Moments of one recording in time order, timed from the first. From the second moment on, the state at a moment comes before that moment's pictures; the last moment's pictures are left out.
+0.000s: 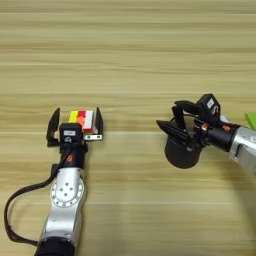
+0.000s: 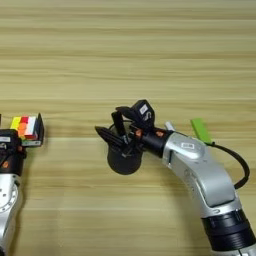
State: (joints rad) left arm 0.02 0.02 0.02 0.32 0.08 -0.52 0.10; right arm -0.15 -0.37 0.15 -0.26 0.39 0.47 0.64
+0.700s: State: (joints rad) left arm 0.02 0.02 0.03 0.32 0.08 -0.52 0.10; right arm -0.15 -0.37 0.15 -0.26 0.39 0.47 0.64
